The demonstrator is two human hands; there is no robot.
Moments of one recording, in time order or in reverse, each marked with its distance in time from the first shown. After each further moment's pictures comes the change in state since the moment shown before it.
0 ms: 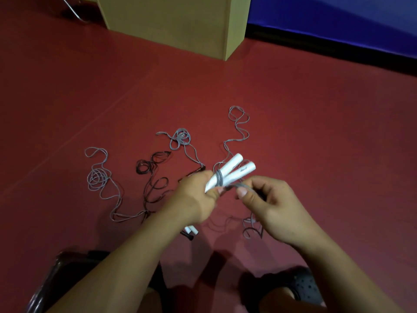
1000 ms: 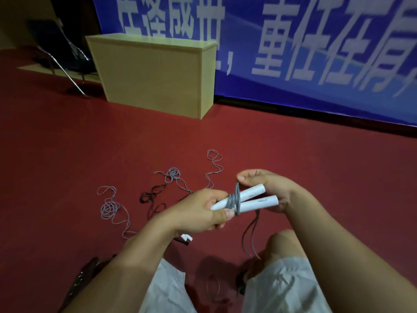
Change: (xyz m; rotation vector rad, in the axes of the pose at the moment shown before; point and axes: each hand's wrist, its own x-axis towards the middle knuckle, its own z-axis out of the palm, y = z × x) left_hand -0.279 0.095 -0.069 -0.330 -0.461 0.462; right_hand -0.186 -0.196 -0.038 0.582 -0.098 0.337
